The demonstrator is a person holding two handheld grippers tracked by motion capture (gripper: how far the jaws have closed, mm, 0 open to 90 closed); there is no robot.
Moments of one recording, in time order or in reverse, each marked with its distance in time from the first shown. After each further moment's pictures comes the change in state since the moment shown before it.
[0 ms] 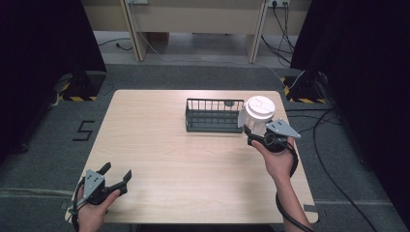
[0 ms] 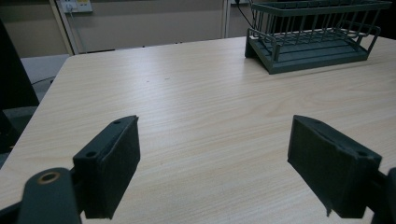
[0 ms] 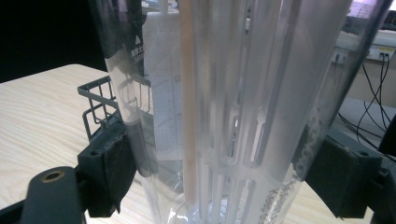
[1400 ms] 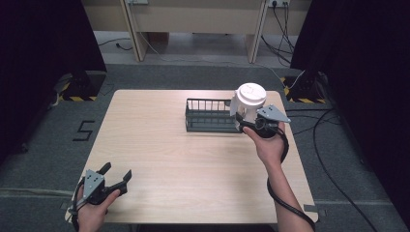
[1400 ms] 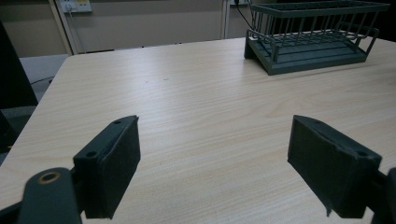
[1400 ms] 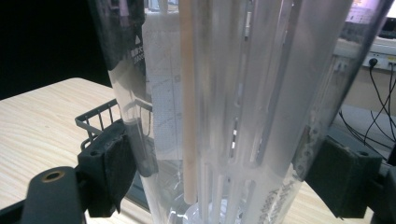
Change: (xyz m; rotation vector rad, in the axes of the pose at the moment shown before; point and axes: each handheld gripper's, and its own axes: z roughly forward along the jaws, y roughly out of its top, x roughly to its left) left arm 0.000 0.000 0.000 -0.002 -0.004 -0.007; right arm 0.006 0.030 0.034 -0.011 0.014 -0.004
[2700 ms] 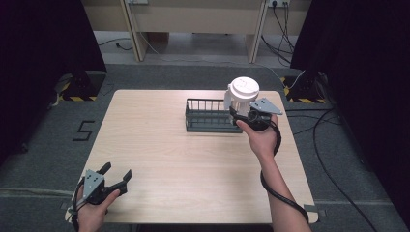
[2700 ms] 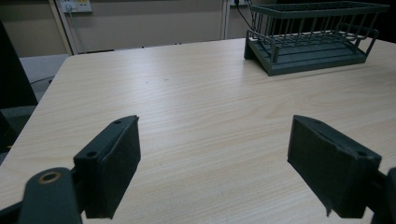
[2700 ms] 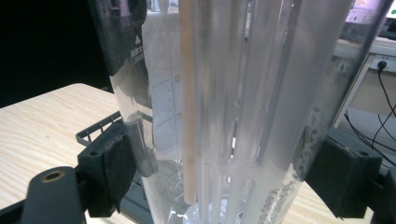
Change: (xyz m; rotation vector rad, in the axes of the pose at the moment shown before) left arm 0.000 0.000 0.000 -0.002 -0.001 -0.002; right arm 0.007 0.013 0.023 -0.002 0.013 0.003
